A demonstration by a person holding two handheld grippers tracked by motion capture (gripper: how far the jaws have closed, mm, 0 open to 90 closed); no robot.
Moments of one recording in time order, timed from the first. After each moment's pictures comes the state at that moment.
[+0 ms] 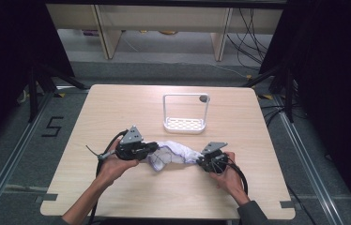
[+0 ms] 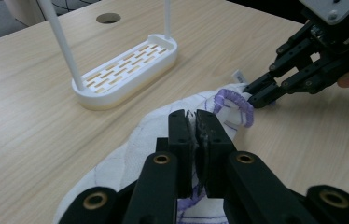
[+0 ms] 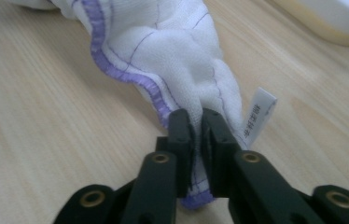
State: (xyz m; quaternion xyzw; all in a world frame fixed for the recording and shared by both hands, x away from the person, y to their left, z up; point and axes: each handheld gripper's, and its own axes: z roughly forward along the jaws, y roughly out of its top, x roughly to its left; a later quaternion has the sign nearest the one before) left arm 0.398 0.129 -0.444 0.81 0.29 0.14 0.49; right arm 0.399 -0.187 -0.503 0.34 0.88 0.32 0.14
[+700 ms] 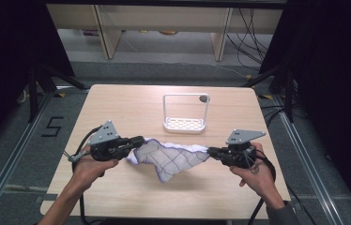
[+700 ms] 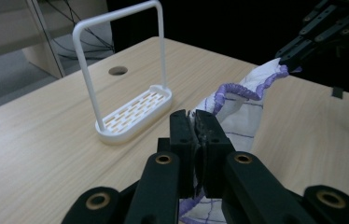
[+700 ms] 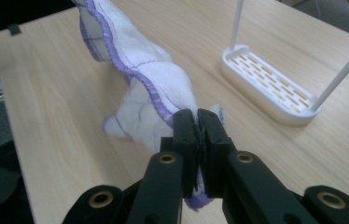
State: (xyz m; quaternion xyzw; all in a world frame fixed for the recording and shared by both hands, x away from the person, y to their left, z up) left arm 0.353 0.169 -0.368 0.78 0.26 0.16 0.55; right arm 0.359 -0.224 -0.381 0.28 0.85 0.43 0.12
